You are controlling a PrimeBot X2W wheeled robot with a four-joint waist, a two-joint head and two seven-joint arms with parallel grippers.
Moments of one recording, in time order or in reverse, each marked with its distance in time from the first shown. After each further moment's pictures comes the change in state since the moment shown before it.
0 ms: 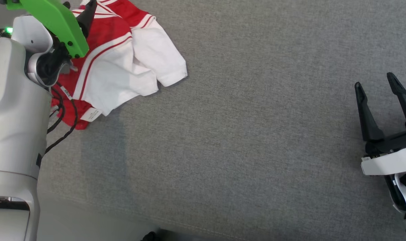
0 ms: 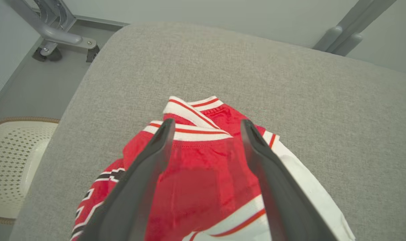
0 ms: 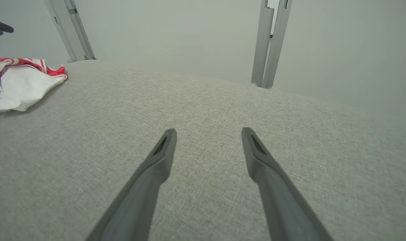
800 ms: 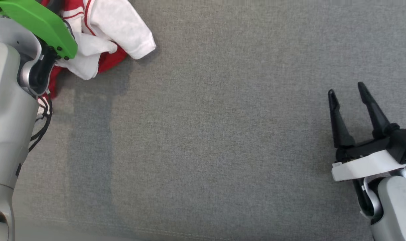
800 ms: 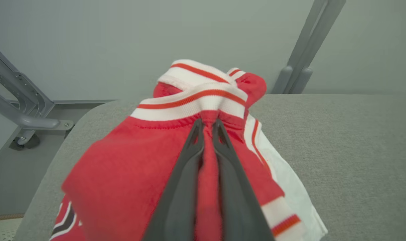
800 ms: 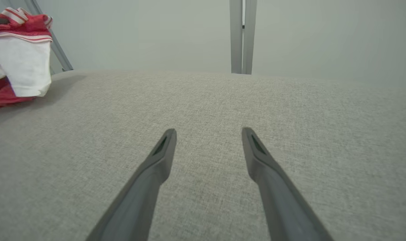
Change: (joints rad) left arm -0.009 0.130 -0.257 -0.054 -0.114 0.000 -0.366; right arm -0.018 0.130 0.033 0.050 0.008 0.000 -0.002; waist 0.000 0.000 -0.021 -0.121
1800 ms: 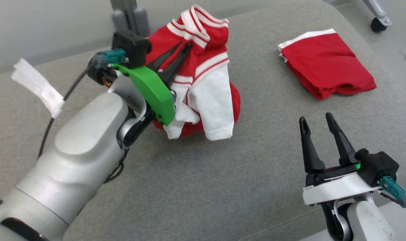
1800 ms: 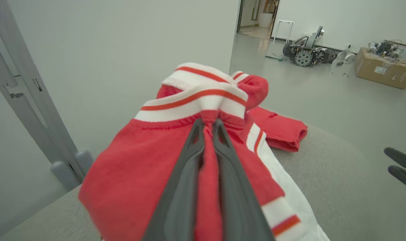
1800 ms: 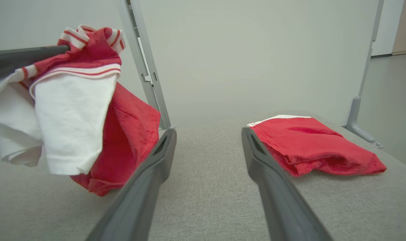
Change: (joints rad) left arm 0.112 -0.083 -0.391 -0.248 -0.124 0.000 -0.106; right arm 0.108 0.177 0.034 0.003 0.027 0.000 0.000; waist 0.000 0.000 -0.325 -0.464
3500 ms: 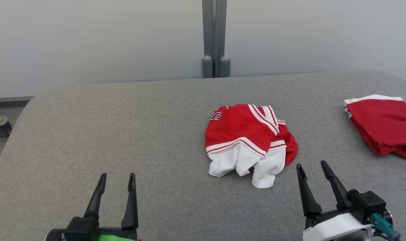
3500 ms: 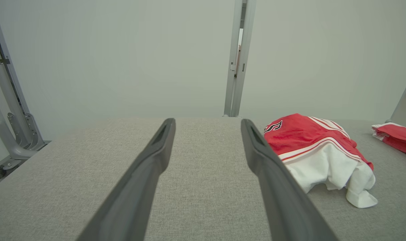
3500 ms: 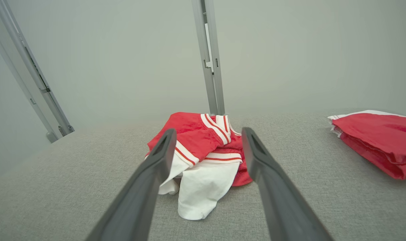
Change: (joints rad) left arm 1.132 -0.235 0.816 -0.494 0.748 0.123 -0.184; right arm 0.177 0.026 -0.002 0.050 -0.036 0.000 0.000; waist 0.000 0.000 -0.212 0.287
